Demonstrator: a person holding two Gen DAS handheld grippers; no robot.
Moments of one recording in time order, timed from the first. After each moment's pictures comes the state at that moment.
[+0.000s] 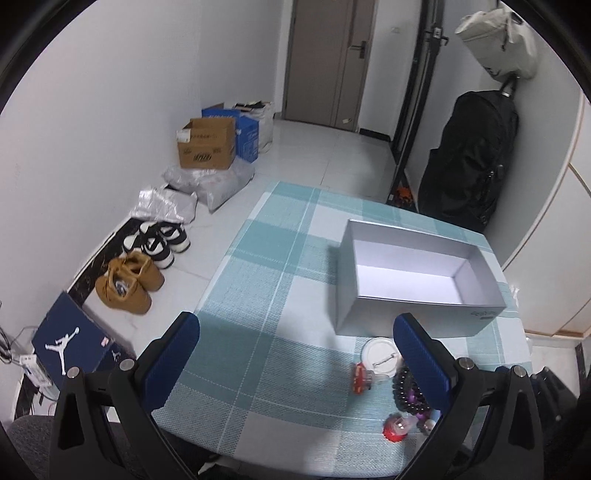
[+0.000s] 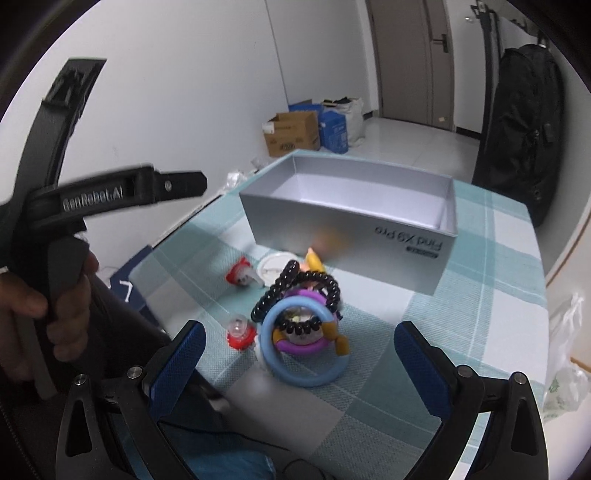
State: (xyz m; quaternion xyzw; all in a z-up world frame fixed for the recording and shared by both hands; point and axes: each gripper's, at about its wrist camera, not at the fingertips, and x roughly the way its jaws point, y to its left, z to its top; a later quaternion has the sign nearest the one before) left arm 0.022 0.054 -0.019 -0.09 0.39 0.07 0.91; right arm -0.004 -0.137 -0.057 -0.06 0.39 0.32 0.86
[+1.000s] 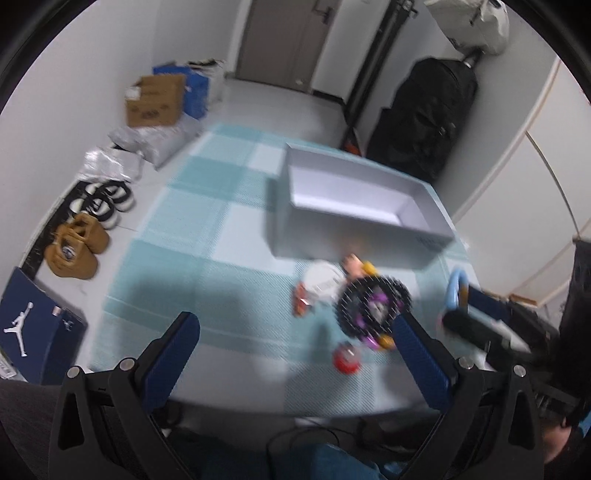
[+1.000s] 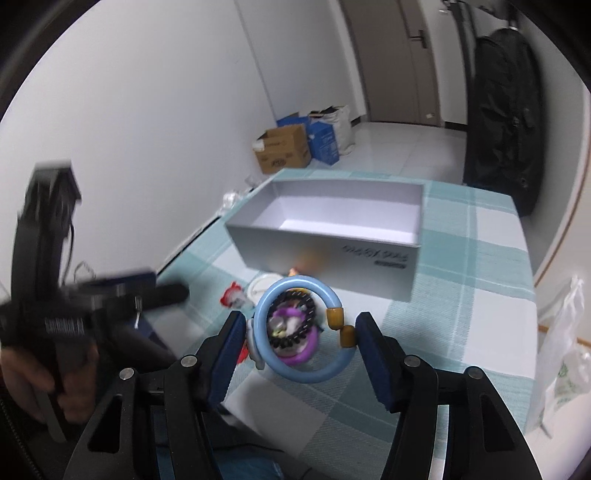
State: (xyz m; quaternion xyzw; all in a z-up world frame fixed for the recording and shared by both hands) left arm 0.002 0.033 -0.041 -0.13 0.46 -0.06 0.88; right arm 0.007 -0.168 -0.035 0.00 0.39 0.30 0.87
